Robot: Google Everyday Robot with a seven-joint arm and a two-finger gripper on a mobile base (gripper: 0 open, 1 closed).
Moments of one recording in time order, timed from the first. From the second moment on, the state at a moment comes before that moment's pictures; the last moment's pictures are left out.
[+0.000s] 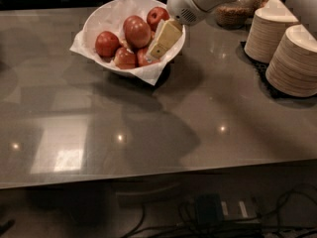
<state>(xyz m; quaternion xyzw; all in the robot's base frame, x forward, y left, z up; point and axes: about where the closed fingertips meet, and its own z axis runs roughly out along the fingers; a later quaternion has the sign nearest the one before) 0.649 -0.015 0.993 -0.61 0.67 0.04 0.43</state>
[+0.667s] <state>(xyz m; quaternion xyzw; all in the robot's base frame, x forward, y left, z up) 0.682 0.018 0.970 -0.61 0.64 0.08 0.46</state>
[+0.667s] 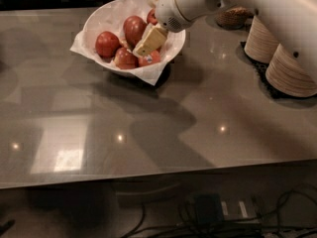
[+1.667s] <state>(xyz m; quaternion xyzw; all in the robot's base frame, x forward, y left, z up) 0.723 0.043 0.948 -0.59 0.64 0.10 0.48</state>
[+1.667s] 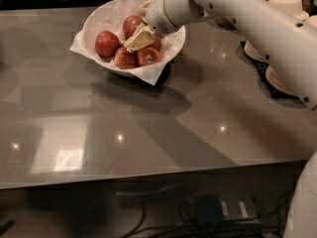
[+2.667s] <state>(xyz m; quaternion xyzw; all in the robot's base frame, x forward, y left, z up) 0.743 0.040 0.930 -0.58 0.65 0.08 0.48</state>
